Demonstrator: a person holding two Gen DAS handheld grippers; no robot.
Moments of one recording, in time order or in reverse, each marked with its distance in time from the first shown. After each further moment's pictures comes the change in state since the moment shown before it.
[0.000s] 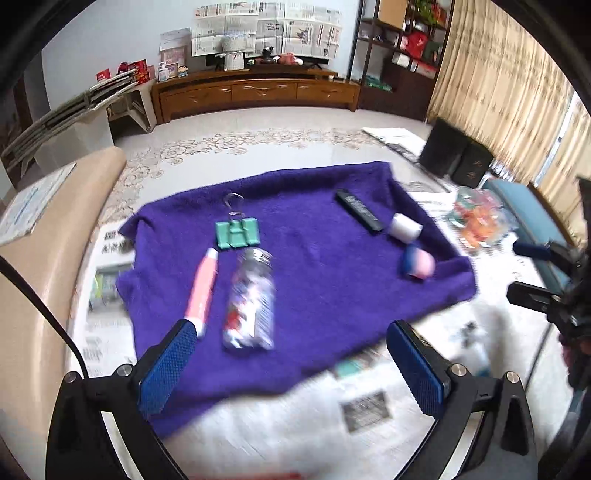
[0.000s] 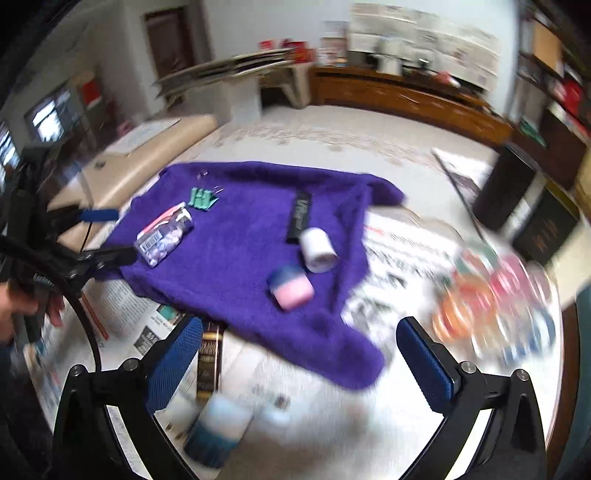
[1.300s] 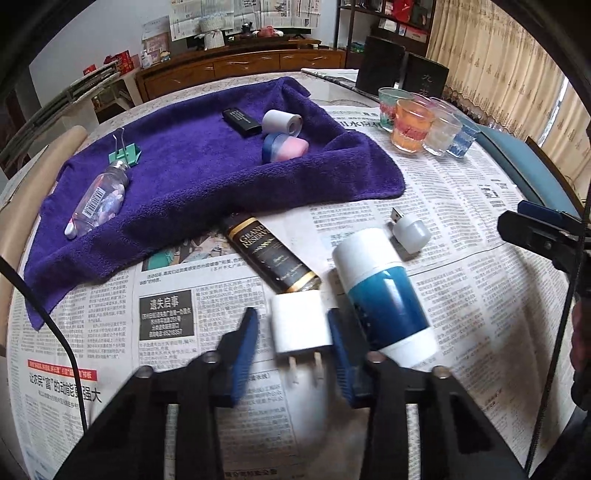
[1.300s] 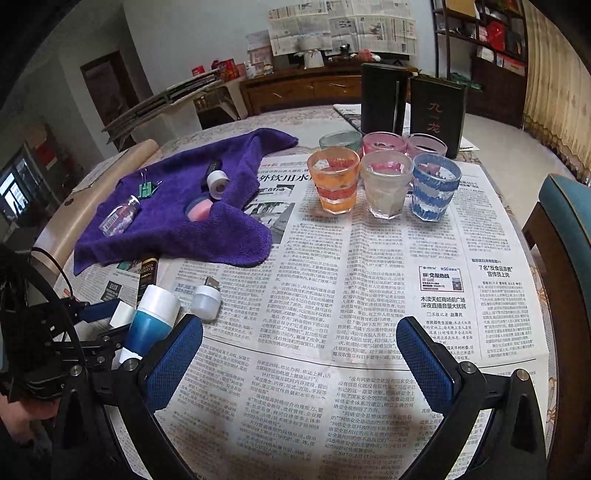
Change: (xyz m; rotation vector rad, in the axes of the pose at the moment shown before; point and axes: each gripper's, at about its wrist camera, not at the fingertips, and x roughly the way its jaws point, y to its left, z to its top) left arm 0.032 -0.150 -0.083 0.045 0.105 0.057; right arm -0.041 -0.077 -0.107 0.221 -0.056 -0.073
